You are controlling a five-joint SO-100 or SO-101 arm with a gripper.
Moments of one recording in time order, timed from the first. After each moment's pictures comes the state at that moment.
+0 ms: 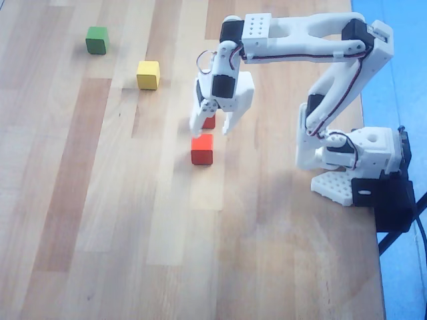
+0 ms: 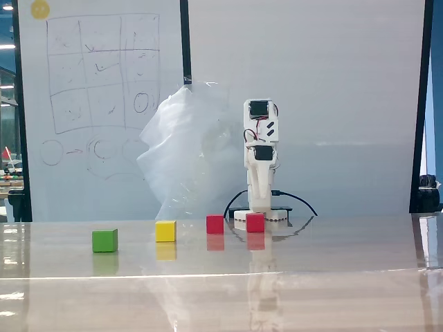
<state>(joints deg) 1.7 117.0 125.9 76.0 -20.5</state>
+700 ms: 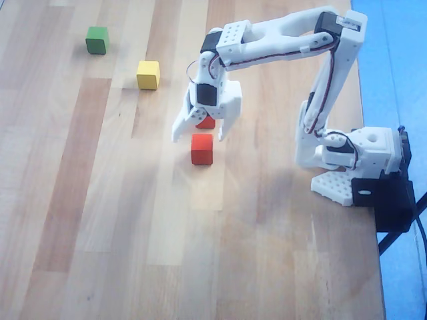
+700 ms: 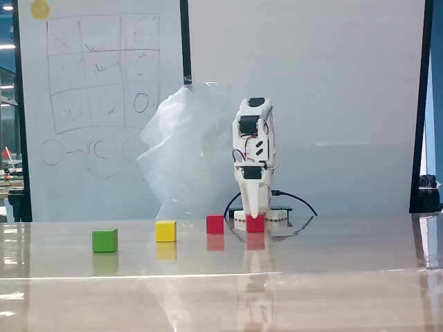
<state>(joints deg) 8.3 100.7 125.9 65.0 -21.7</state>
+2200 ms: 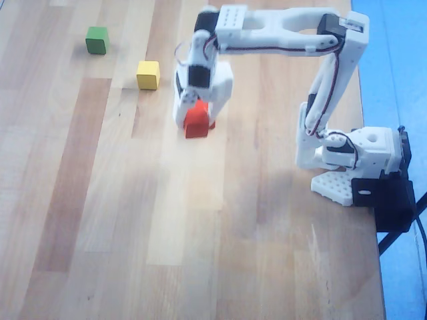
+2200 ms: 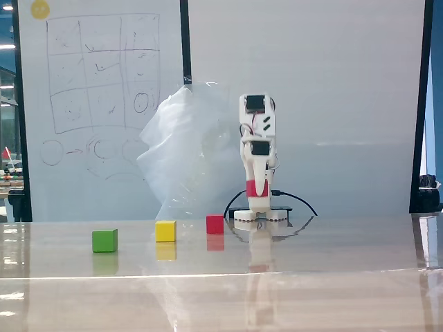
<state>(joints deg) 3.8 104.0 108.3 81.5 -24.7</state>
